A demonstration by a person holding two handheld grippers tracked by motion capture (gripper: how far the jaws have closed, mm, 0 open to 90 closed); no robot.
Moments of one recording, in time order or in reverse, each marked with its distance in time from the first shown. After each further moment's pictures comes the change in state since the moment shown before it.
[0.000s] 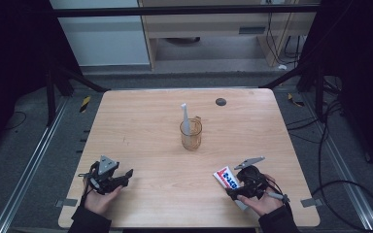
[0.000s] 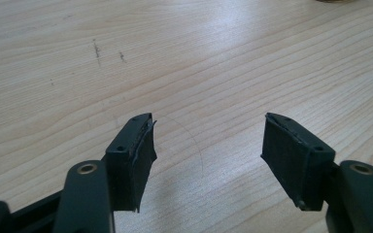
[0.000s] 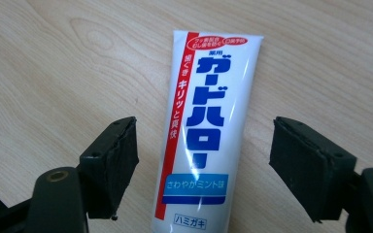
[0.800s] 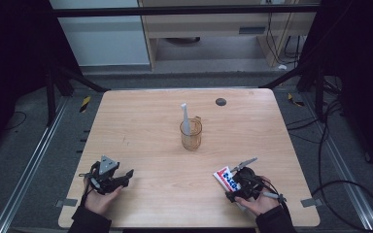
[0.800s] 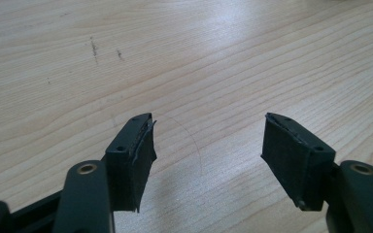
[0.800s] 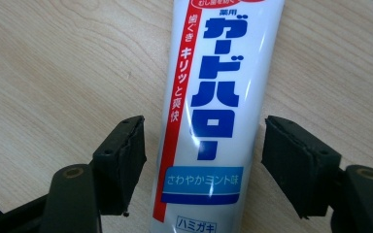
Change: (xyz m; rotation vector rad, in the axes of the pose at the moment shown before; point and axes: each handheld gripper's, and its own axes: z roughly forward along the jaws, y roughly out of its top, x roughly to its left) left arm -0.001 0.000 0.001 0.007 -0.004 0.002; right arm 0.002 -0.001 0.017 0.115 -0.004 -0.004
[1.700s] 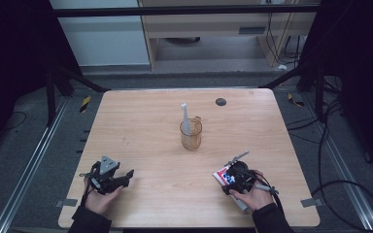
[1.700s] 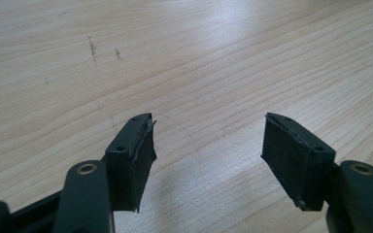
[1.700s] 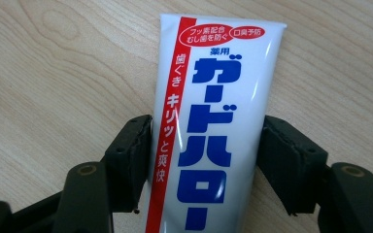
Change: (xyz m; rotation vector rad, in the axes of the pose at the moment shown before) left arm 0.000 0.000 0.001 0.006 -0.002 0.005; right arm -0.003 0.022 0.015 0.032 -0.019 -0.002
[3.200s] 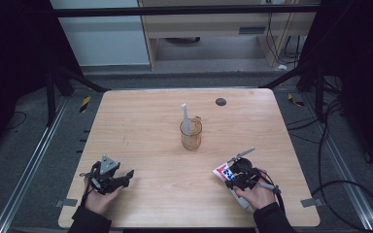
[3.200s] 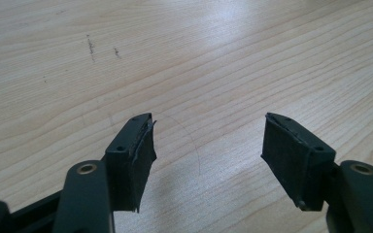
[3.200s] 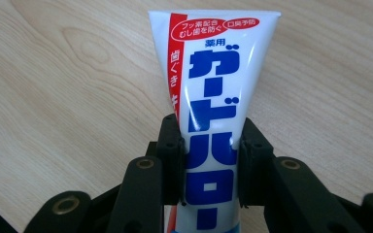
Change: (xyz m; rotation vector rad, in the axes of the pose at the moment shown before) left arm 0.000 0.000 0.000 0.004 -0.004 0.000; right arm -0.003 0.002 -0.022 -0.060 0.051 0.032
